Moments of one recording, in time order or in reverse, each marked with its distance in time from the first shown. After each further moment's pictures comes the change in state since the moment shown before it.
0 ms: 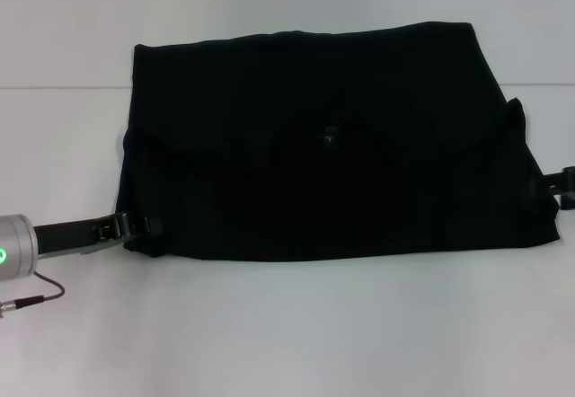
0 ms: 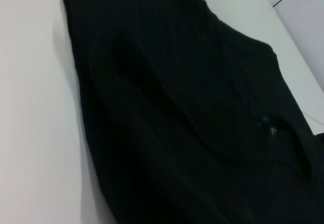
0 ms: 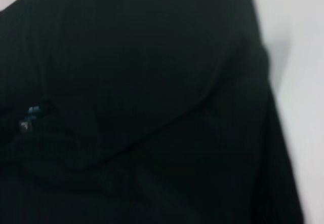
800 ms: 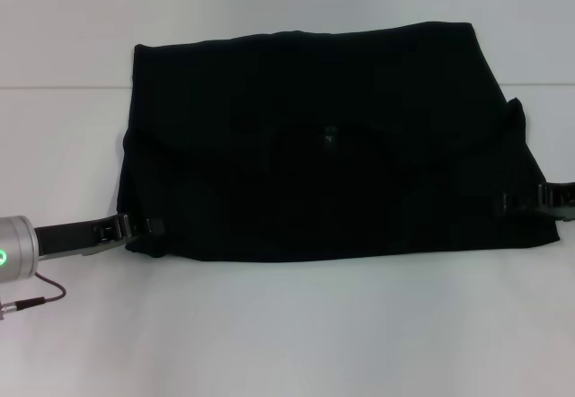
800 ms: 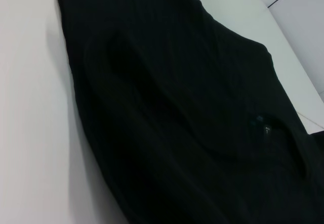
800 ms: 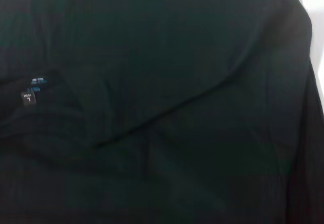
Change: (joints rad) left arm 0.002 -0.001 0.000 -0.001 -0.004 0.012 0.003; right arm 0.028 0.021 -0.053 0.079 -0.007 0.073 -0.015
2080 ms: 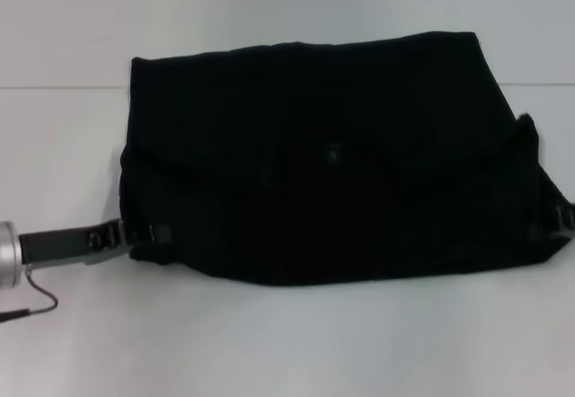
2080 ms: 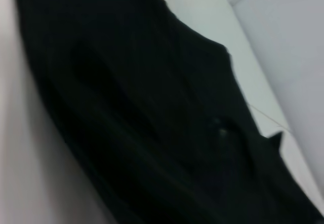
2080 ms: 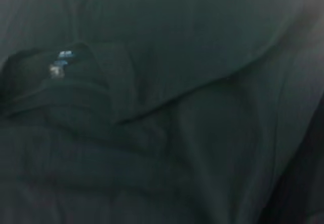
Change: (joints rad) left arm 0.011 0.028 -0.054 -0.006 0.004 0.190 -0.004; right arm -0.044 -0.010 -0.013 -0.120 -0.002 -0.200 -0.041
